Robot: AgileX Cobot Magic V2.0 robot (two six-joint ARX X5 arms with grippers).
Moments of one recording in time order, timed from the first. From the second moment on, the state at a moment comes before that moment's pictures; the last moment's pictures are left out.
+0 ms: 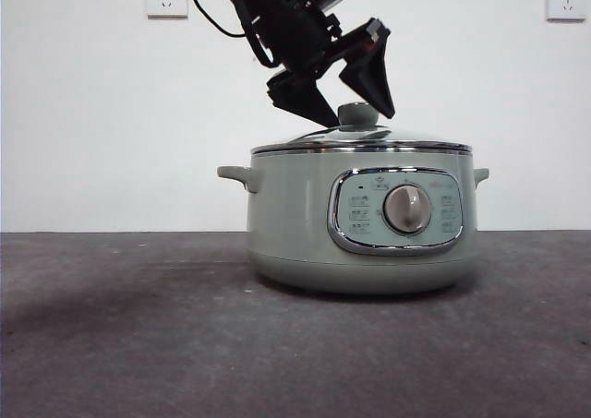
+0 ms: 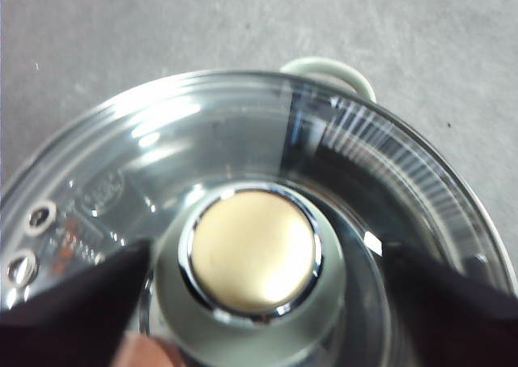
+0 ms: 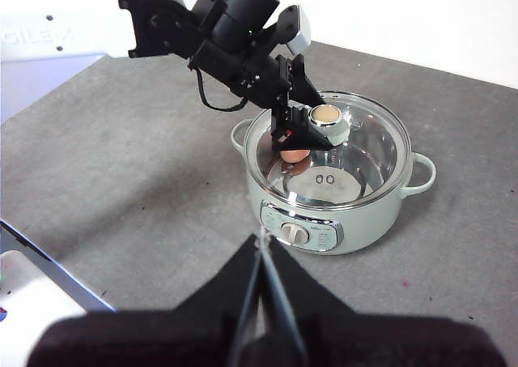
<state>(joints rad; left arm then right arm) -0.61 2.05 1.95 -0.62 0.26 0.21 0.46 0.82 1.71 -1.35 -0.18 -0.02</state>
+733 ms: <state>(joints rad) -0.61 1.99 2.43 -1.32 0.36 0.12 0.46 0.82 1.71 -1.35 -0.18 -0.04</state>
